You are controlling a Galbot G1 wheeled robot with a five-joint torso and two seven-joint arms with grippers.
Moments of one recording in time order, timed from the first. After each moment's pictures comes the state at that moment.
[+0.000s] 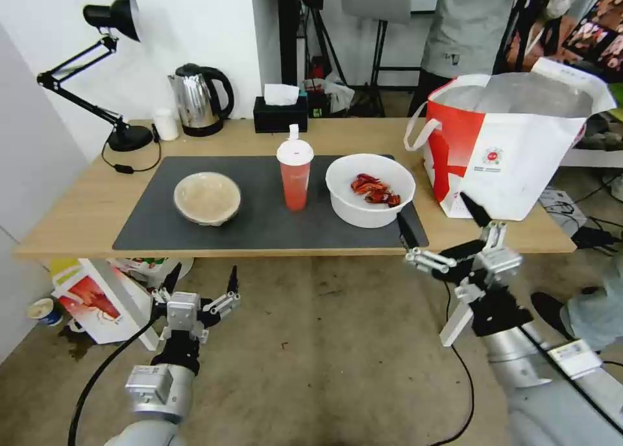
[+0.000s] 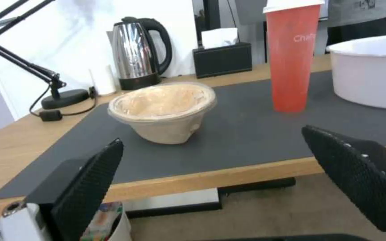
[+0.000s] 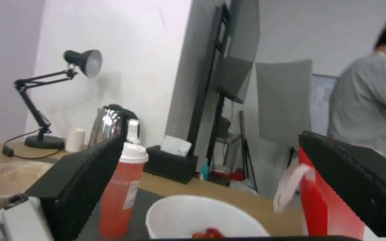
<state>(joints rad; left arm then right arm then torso) 1.80 -1.50 -0.55 -2.30 0.00 0.00 0.00 -1.66 0.94 0.53 2.45 0.26 0.12 0.16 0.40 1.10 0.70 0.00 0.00</state>
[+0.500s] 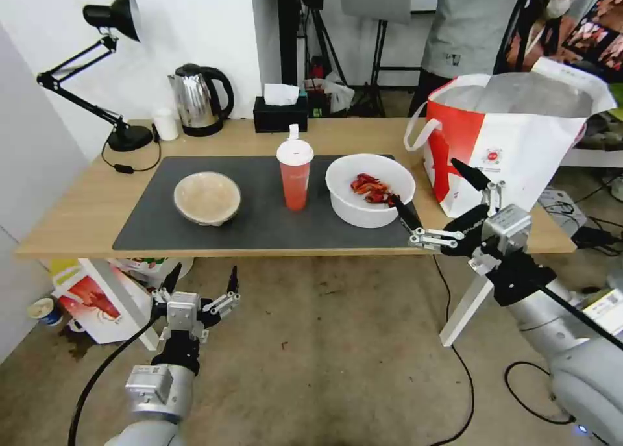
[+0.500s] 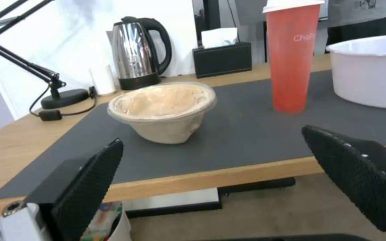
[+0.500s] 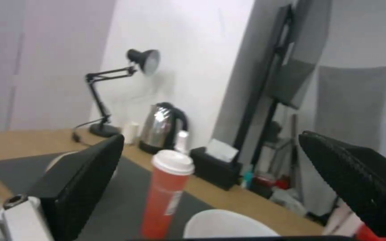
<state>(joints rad) 1.80 -1.50 -0.55 -2.30 0.00 0.00 0.00 -1.58 0.61 0.69 2.50 0.59 0.01 0.06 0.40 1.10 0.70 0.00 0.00</state>
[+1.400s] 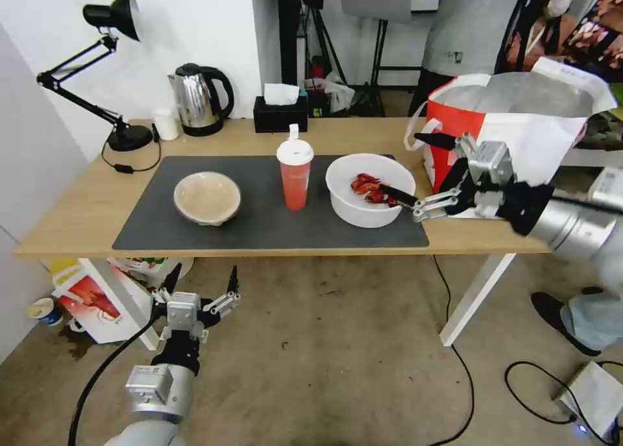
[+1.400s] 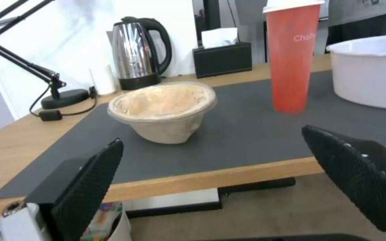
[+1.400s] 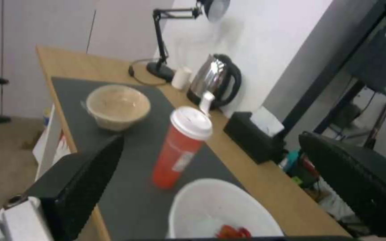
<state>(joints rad) 1.80 -1.50 -0.55 -2.30 0.00 0.00 0.00 -1.22 0.03 0.68 2.17 1.05 -0.01 -0.30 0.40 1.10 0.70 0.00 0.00</state>
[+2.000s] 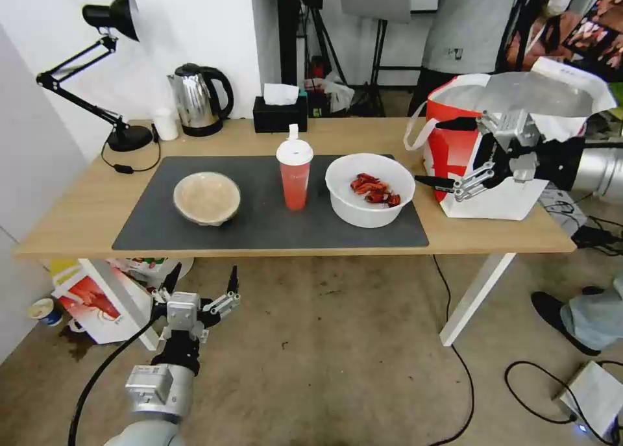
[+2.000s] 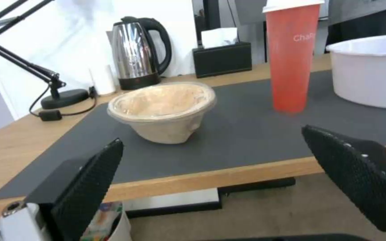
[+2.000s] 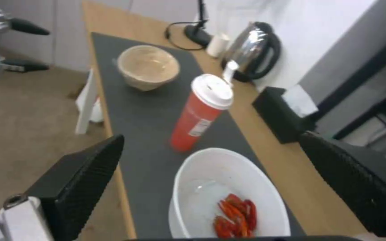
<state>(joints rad) 1.80 -1.50 -0.55 -2.30 0.00 0.00 0.00 -1.38 -0.22 0.88 2.00 1.15 0.01 -0.57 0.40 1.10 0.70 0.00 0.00</state>
